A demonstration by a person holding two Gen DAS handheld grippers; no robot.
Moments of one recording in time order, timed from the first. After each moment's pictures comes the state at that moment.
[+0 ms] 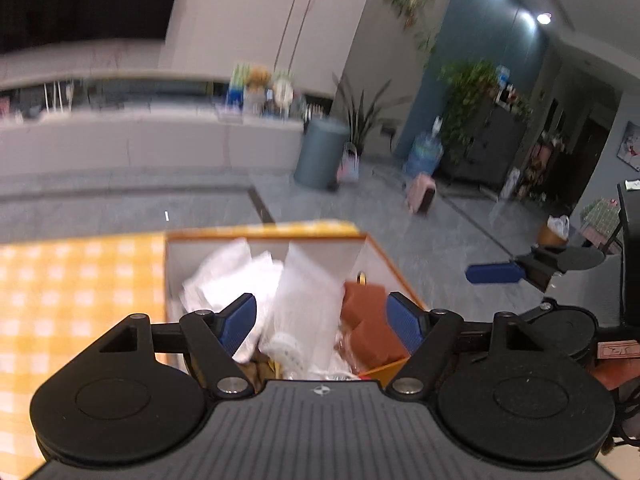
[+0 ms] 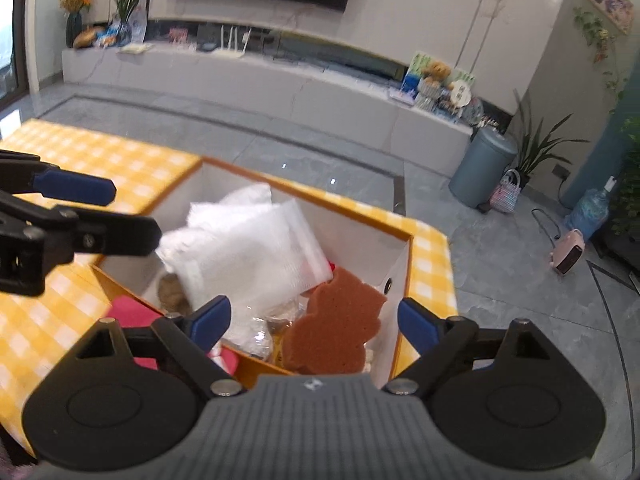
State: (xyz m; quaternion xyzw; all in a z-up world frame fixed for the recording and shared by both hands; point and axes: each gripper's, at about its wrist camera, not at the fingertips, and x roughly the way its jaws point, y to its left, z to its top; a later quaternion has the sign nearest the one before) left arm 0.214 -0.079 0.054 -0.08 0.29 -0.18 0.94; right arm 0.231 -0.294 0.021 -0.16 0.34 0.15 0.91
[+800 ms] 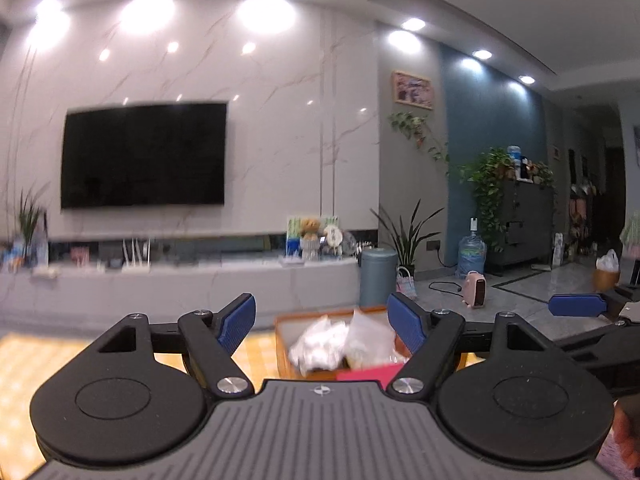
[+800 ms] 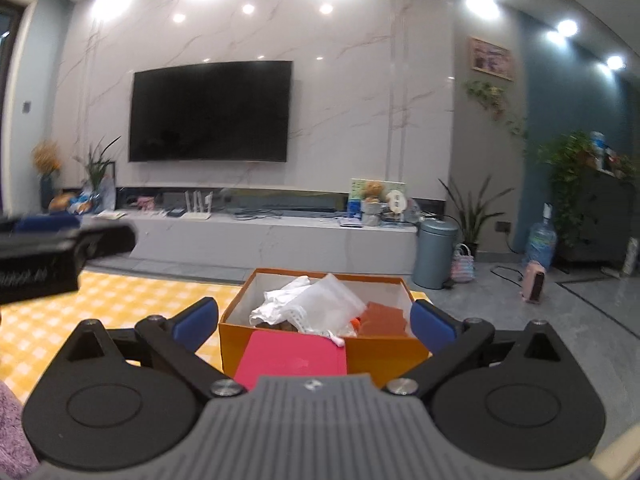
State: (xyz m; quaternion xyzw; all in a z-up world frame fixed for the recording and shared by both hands) left arm 0.009 -0.071 0.048 0.00 0.07 -0.08 0.99; right arm -0.015 -0.254 0.004 -0.02 0.12 0.08 0.99
